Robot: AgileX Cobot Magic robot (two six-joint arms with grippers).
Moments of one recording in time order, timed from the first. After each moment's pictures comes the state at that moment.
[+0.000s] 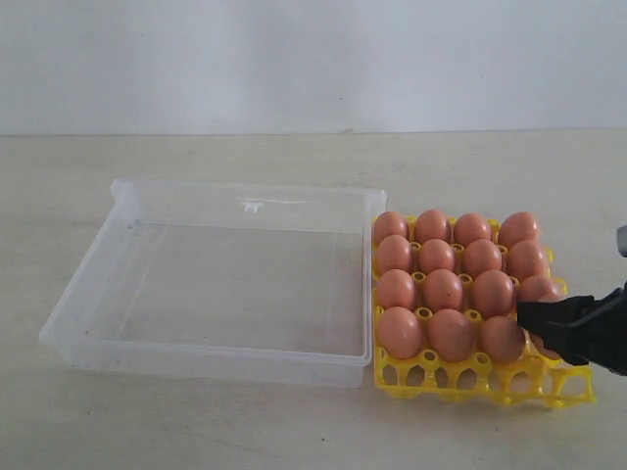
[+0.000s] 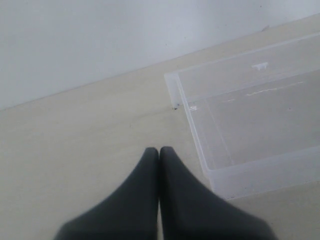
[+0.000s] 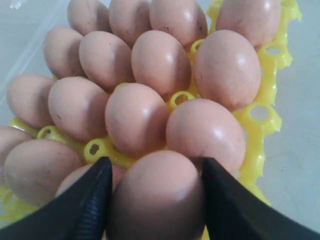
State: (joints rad) left arm -0.09 0.00 0.00 0.10 0.31 0.13; right arm -0.19 1.57 -0.25 -0.99 -0.77 0.75
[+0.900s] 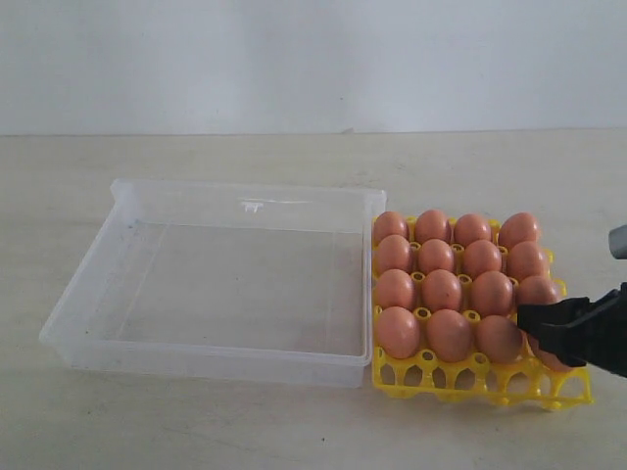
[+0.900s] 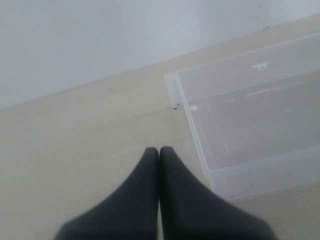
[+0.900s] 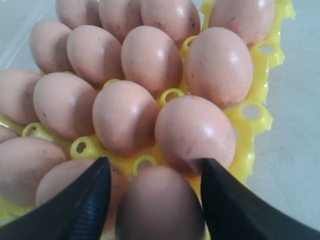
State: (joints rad) left arm -0.09 0.00 0.00 0.10 0.31 0.13; right arm -0.16 1.57 -0.25 -0.93 -0.72 0.71
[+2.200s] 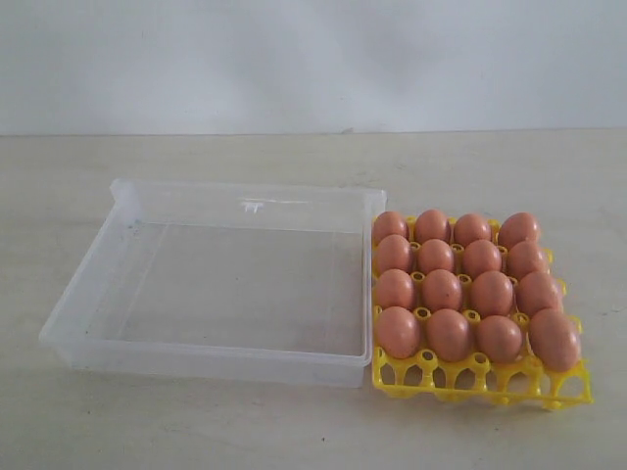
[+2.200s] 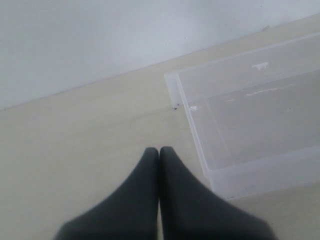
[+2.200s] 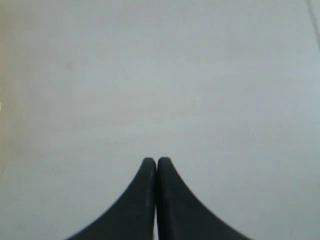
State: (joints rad) left arm -0.09 0.00 0.00 0.10 0.31 0.13; right arm -0.10 1.10 -0.63 -0.32 0.70 0.19
